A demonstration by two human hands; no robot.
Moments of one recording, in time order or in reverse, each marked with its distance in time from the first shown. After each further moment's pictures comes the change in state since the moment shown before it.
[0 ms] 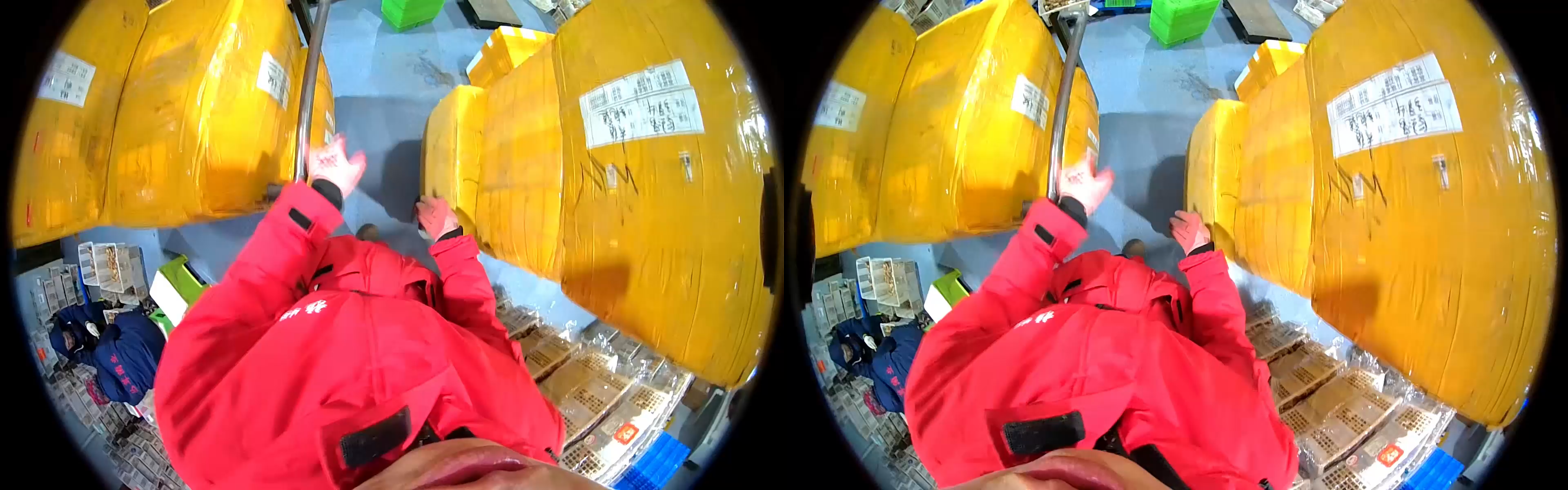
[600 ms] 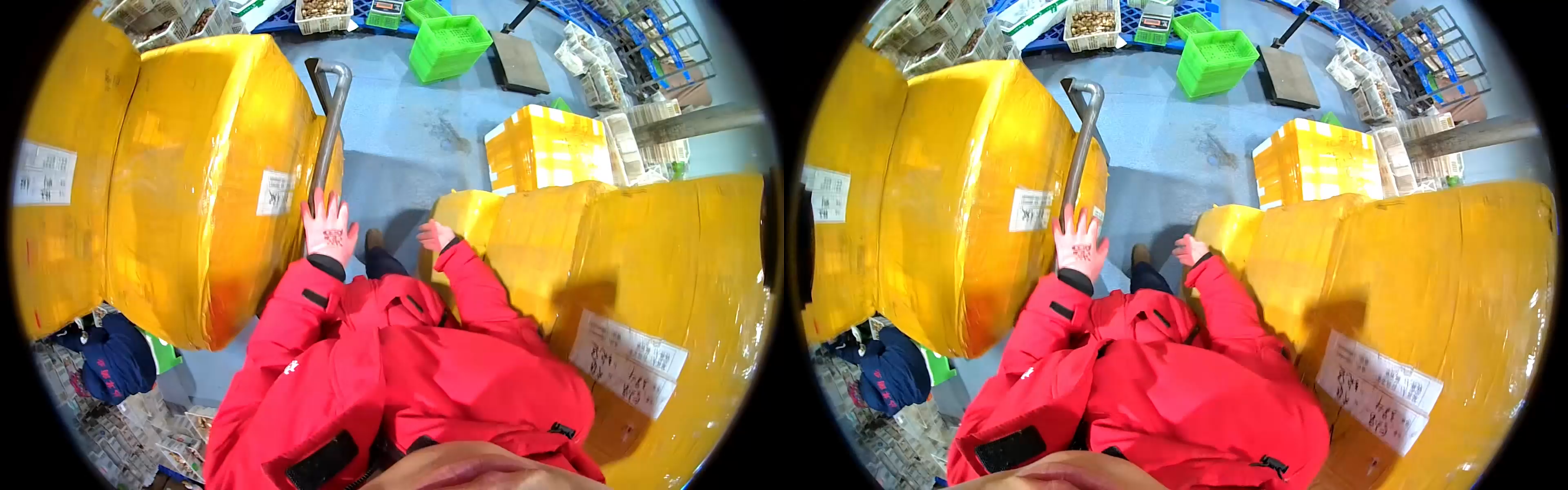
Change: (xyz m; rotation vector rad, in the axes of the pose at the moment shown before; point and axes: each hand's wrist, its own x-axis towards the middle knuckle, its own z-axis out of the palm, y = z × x) left_hand 0.137 -0.011 -0.020 0.263 0.249 0.085; right_hand 0.303 -0.144 0.002 -0.146 -0.523 0.535
